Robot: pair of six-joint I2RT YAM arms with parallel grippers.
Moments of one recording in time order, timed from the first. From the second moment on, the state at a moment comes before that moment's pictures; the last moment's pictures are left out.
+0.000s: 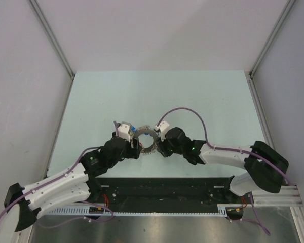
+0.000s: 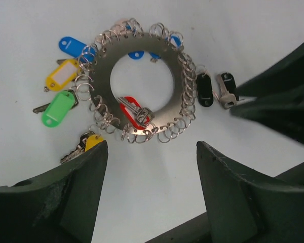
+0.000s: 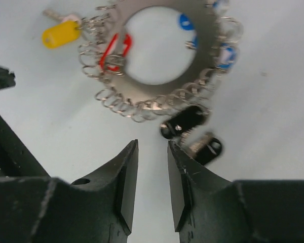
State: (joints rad) left arm -0.90 0.79 0.48 -0.30 -0.34 -0.46; right arm 0.94 1.39 0.71 0.05 0.04 0.20
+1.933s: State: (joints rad) left arm -0.86 0.58 0.43 -0.30 -0.37 -0.47; right arm 0.99 1.63 0.60 0.46 0.20 0.86
